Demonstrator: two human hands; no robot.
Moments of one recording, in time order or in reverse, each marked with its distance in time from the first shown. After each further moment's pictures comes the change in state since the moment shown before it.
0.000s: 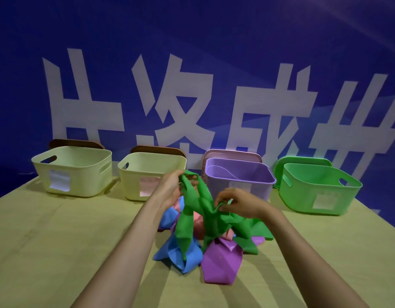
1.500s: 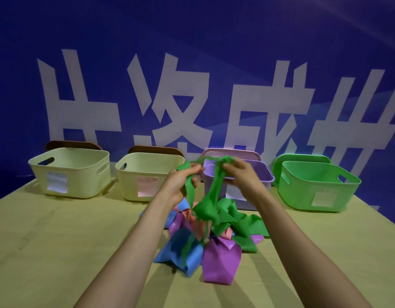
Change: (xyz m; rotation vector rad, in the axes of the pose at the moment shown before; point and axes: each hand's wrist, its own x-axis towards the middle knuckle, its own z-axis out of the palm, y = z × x) left_hand 0.002 -0.005 0.019 0.005 -0.098 0.074; right_hand 0.019 -0.024 -0.024 0.936 0.519 0.242
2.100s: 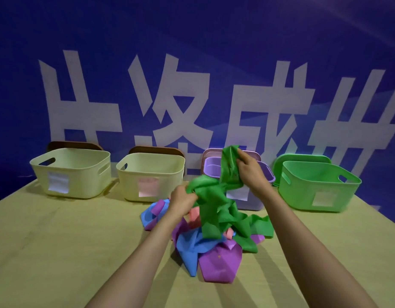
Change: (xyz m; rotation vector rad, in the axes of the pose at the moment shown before) left_hand -0.003 -0.047 -0.018 0.744 0.203 0.091; right_hand 0.018 0.002 -0.018 -0.402 0.191 -0.103
